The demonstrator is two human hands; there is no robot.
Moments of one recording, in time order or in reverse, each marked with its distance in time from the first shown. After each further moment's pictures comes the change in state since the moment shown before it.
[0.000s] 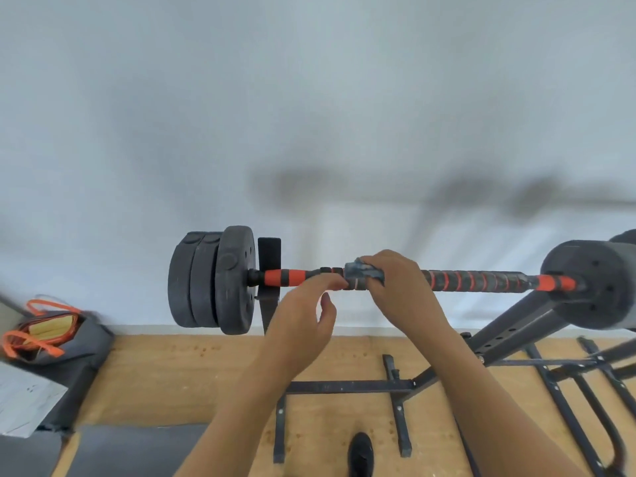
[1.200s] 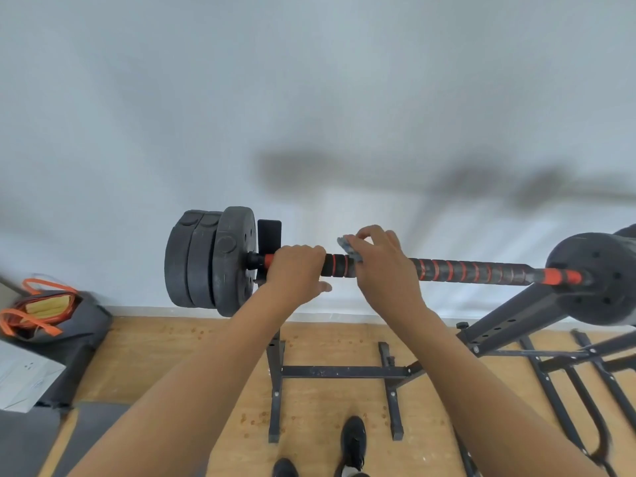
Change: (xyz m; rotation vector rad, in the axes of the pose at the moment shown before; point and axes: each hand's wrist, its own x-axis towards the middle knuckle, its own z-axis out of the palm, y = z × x) left_hand 0.089 -0.056 0.021 0.931 -0.287 0.056; right_hand 0.005 -0.016 0.025 -0.265 0.107 -0.128
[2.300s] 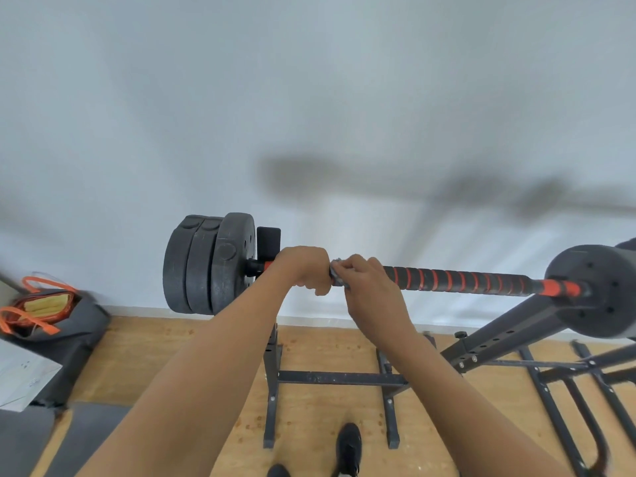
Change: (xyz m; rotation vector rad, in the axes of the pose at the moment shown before) left_hand 0.045 -0.001 -0.022 -0.254 -0.592 -0.034; right_hand -0.015 0.002 0.025 0.001 -0.149 -0.019
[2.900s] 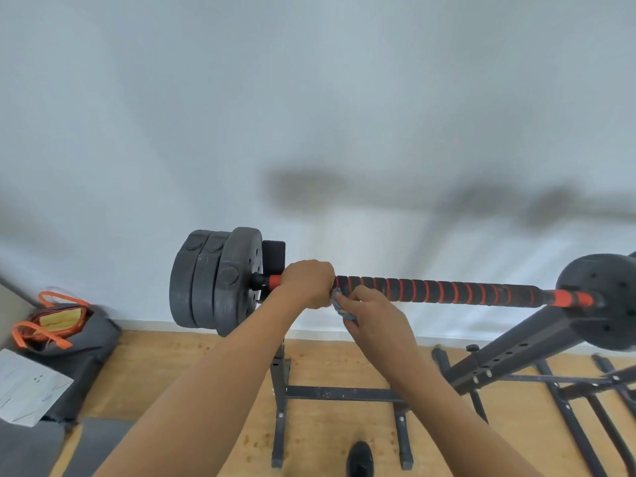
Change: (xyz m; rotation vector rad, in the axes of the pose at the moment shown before) left_hand -0.006 -0.002 0.021 0.133 0.344 0.024; right_hand -0.019 0.000 0.007 0.072 -0.001 -0.038
